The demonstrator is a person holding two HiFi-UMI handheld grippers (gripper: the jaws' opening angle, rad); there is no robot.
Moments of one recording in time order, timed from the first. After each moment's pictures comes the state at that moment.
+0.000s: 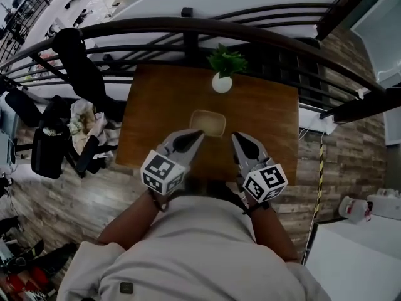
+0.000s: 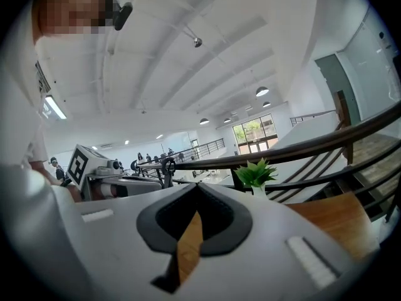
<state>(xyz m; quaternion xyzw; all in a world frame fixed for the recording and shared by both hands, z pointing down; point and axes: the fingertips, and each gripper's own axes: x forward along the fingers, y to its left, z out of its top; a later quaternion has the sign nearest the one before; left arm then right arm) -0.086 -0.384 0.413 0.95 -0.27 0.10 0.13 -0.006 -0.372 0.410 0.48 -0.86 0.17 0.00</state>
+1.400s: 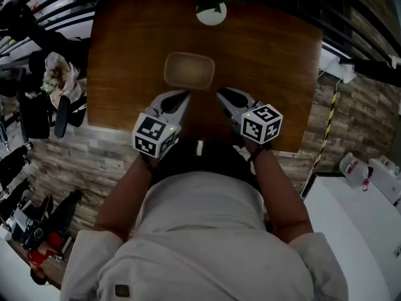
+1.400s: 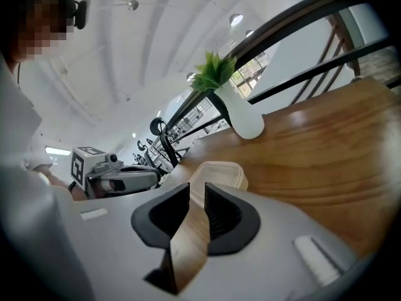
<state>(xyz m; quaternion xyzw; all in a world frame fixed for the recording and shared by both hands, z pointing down) -0.025 -0.459 0.670 0.89 -0.29 0.24 0.25 0.050 -0.455 0.700 0.34 -0.83 0.44 0.08</state>
